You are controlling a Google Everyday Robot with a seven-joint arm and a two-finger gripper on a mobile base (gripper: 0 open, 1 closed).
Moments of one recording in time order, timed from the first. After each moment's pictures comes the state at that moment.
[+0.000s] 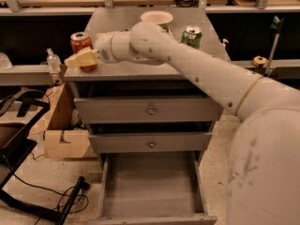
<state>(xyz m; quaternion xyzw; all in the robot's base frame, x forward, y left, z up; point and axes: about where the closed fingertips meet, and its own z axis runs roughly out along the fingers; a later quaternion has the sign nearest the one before) 0.743 0.196 0.893 -0.44 0.66 0.29 0.53</state>
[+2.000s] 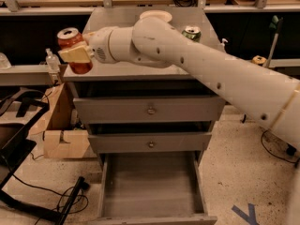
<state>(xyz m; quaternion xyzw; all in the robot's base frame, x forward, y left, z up) 0.678 0.194 0.940 -0.44 0.64 0.30 0.55</state>
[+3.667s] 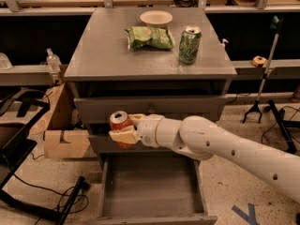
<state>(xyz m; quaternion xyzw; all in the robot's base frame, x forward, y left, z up) 0.569 0.072 0.715 -0.39 0.71 0.30 0.50</state>
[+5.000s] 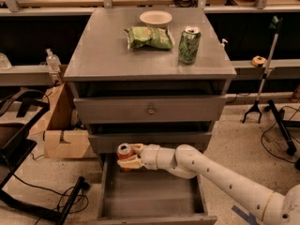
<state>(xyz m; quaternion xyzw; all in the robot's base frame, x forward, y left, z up) 0.601 0.084 0.491 -0.43 0.66 0.37 0.49</state>
